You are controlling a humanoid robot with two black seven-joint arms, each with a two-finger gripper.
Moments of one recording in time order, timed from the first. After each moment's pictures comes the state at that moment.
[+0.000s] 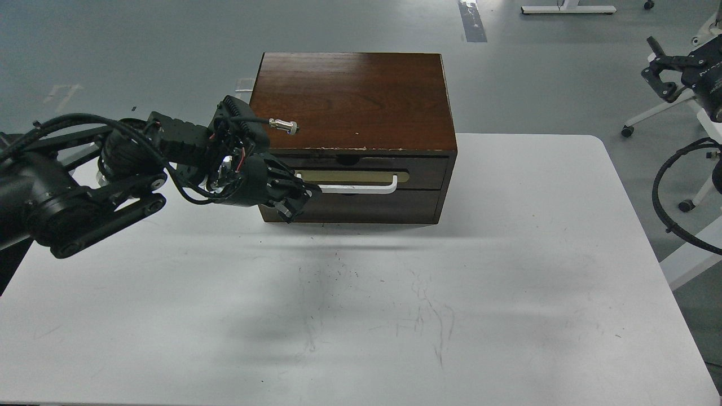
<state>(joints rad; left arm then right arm) -1.10 0.58 -0.27 -1.28 2.03 -0.49 -0.38 0.86 -0.65 0.74 0.61 0.28 0.49 0.15</state>
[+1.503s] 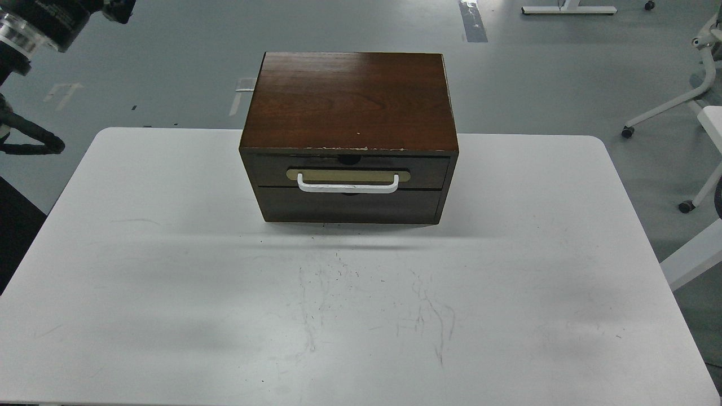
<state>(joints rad) -1.02 0.71 -0.55 -0.82 -0.03 -0.49 -0.44 0.86 -0.75 0.76 0.49 0.28 0.49 0.14</state>
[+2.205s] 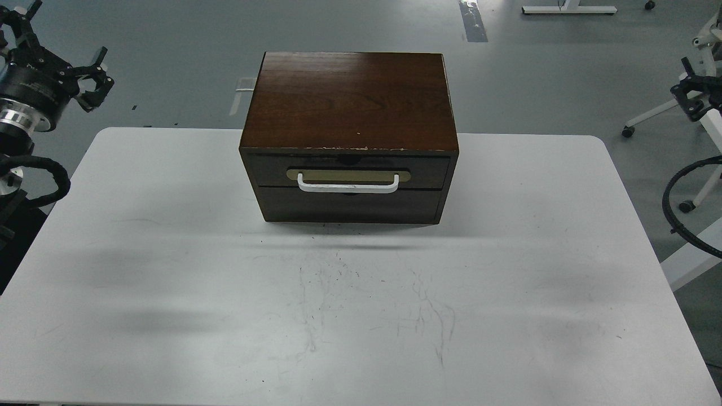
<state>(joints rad) -0.89 0.61 -0.55 -0.53 -0.36 -0.49 -0.31 0.82 -0.62 0.79 0.47 0.41 0.49 0.11</state>
